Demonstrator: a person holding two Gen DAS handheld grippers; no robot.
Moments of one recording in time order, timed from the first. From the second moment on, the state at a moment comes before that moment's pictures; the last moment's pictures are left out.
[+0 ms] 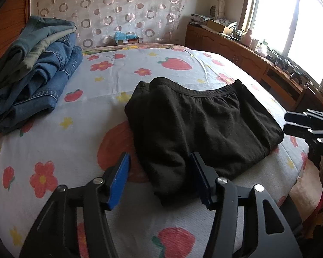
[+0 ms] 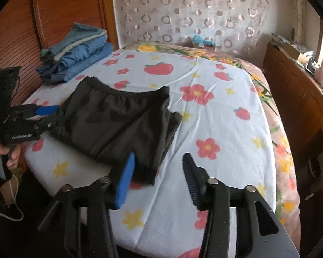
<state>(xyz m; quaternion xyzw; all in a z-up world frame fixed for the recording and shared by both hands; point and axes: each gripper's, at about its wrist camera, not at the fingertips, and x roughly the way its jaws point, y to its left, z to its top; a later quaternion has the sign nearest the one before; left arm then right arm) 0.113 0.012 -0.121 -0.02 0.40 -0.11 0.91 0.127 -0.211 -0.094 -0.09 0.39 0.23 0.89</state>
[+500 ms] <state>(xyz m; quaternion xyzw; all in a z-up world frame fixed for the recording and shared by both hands) 0.114 0.013 -0.122 -0.02 0.40 -0.11 0.91 0.191 -0.187 -0.111 -0.07 0.42 0.21 0.88</state>
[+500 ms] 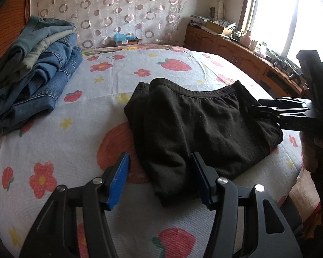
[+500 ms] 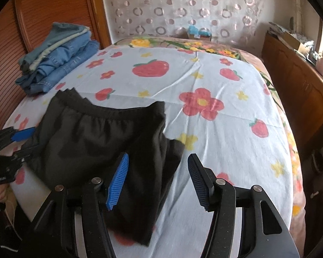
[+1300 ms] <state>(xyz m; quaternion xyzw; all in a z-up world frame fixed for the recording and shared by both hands) 0.173 0.026 -0.112 -0.06 0.43 -0.11 0.90 0.191 -0.186 -0.120 -0.06 0.41 0.21 0.88</state>
